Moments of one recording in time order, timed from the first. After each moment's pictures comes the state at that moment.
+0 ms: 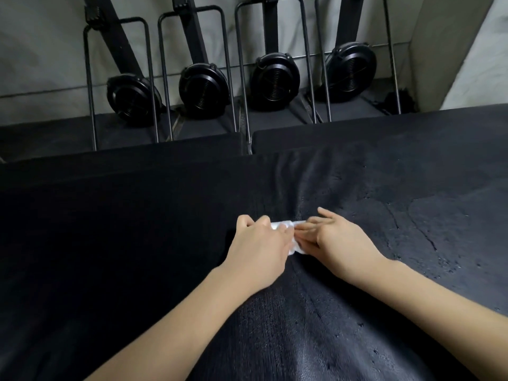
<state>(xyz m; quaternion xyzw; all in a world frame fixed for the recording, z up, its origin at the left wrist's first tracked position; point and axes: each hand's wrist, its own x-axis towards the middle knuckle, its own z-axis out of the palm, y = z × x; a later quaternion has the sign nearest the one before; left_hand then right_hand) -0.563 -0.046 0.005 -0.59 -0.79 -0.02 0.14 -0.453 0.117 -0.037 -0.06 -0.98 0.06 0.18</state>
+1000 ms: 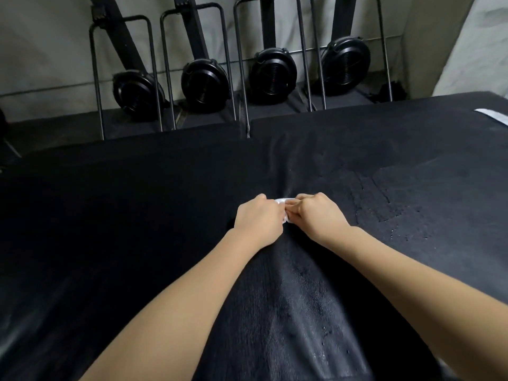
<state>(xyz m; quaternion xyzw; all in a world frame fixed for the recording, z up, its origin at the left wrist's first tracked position) -0.509 -0.063 0.026 -0.50 -0.87 -0.03 0.01 -0.424 0.084 -0.038 -0.13 -0.98 0.05 0.16</state>
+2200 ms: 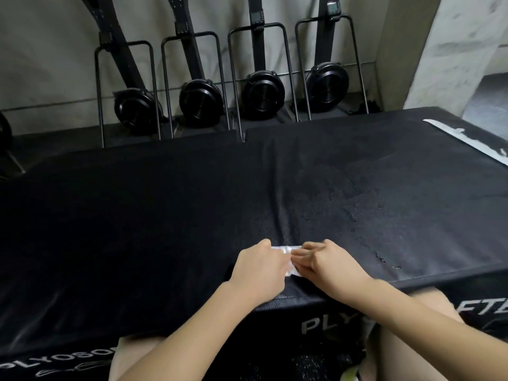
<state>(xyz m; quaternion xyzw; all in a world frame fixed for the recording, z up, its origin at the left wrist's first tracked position) -0.374 -0.200 0.034 -0.55 -0.83 0.00 -0.02 -0.258 -0.045 -0.034 -0.07 -0.99 0.00 0.13</state>
